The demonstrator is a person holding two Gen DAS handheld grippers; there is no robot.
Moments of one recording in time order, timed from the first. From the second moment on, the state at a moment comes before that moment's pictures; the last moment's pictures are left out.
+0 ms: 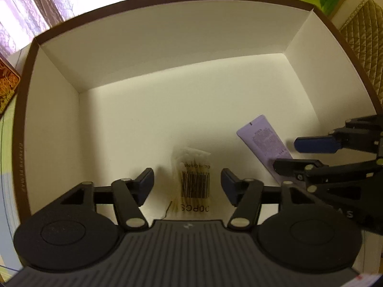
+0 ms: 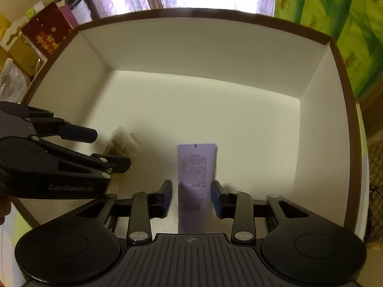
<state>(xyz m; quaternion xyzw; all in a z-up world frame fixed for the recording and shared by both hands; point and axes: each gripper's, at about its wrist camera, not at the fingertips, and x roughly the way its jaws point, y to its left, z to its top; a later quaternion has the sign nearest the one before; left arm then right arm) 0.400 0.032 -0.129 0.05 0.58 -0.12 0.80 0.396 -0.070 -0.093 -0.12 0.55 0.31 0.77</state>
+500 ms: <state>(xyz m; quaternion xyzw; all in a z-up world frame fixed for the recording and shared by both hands) 0.373 0.044 -0.093 0.05 0.55 -0.11 0.83 0.361 -0.078 -0.068 -0.14 0.50 0.33 0.79</state>
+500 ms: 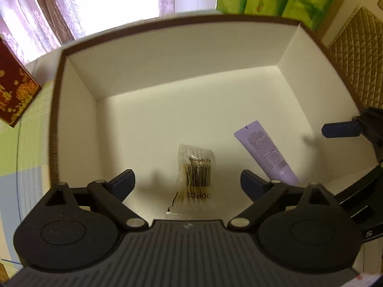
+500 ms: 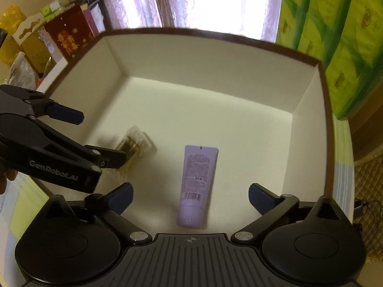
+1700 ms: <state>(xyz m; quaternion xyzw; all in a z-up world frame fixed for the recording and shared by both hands) 0.177 0.067 0.020 0.00 0.42 -0.07 0.90 0.208 -0.181 0.017 -0.08 0.36 0.33 0.87</state>
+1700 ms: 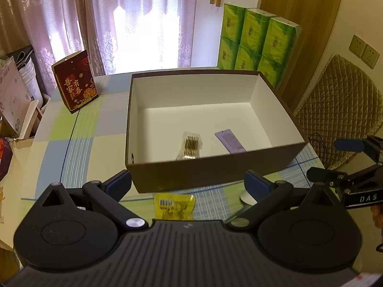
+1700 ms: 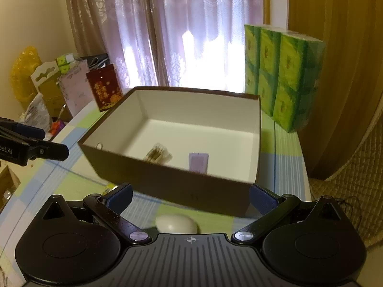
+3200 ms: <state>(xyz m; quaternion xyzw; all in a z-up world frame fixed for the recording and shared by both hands) 0.105 0.073 -0.093 -0.01 0.49 -0.04 0.87 0.130 -0.192 -0.112 -0.28 0.35 0.33 0.83</state>
